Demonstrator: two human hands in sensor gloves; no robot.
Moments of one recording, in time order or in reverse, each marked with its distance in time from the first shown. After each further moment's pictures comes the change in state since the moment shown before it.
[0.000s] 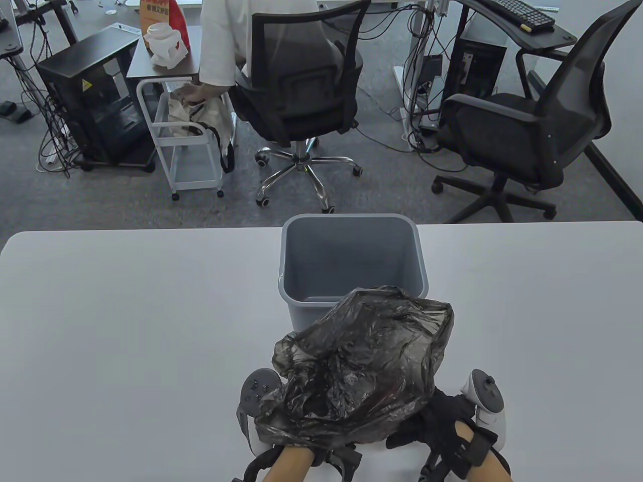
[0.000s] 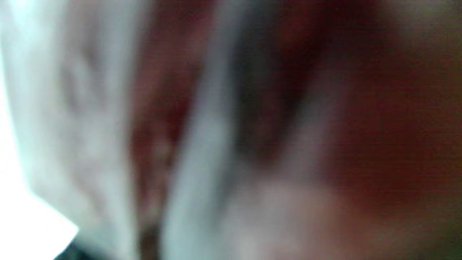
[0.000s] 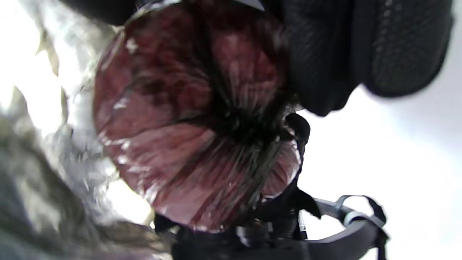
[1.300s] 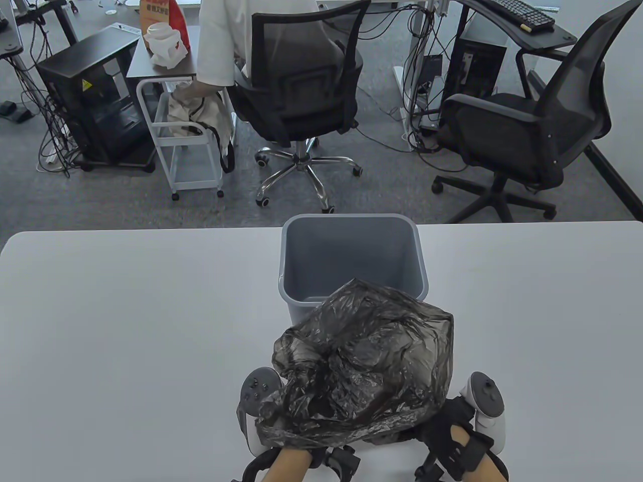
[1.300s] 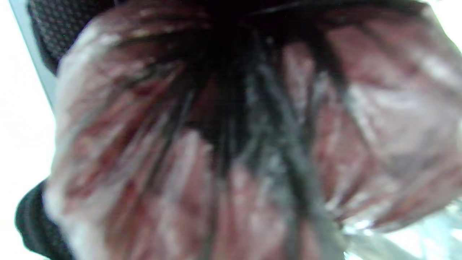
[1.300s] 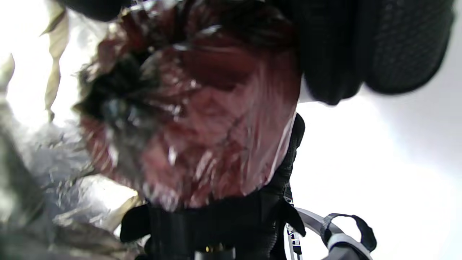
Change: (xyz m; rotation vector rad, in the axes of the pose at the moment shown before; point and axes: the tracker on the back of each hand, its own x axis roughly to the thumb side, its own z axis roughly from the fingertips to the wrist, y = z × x) left_hand 0.002 0.000 0.001 -0.047 -0.004 0.044; right_hand -0.002 0.006 0.000 -0.043 -0.025 0.032
